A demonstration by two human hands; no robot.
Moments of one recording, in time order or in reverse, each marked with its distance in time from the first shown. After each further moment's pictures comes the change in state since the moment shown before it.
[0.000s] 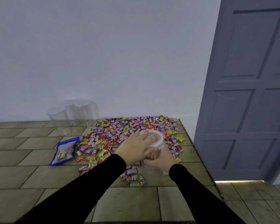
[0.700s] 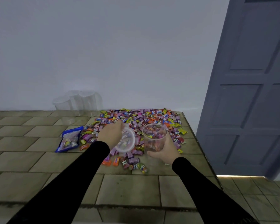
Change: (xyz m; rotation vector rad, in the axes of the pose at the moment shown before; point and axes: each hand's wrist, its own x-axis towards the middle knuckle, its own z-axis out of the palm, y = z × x) left_hand -0.029 -0.056 0.002 -0.192 0.112 -0.560; right_hand -0.002 0.006 -0.001 0.048 0.038 0.058
